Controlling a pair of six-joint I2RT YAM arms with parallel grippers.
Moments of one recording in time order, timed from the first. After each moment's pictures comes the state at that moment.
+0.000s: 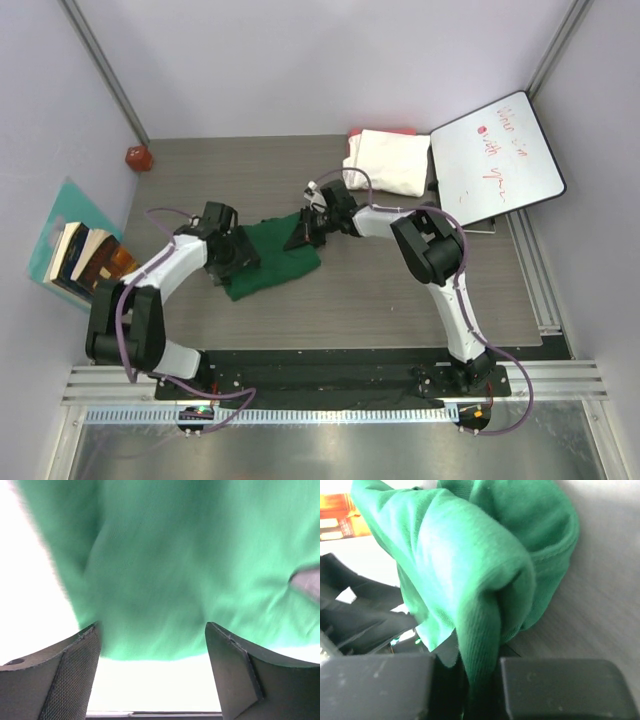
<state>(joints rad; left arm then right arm) -0.21 1.46 0.86 -0.60 0.02 -0.72 0.60 2.29 1.47 0.08 -0.76 0.79</state>
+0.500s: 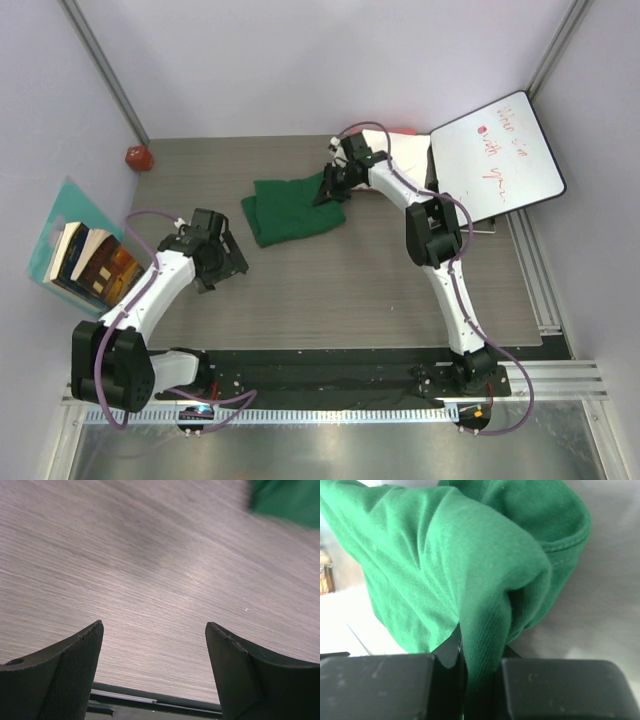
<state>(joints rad) -0.21 1.22 0.84 -0.77 -0.12 -0.69 0.45 2.49 2.13 -0.57 -0.54 0.47</state>
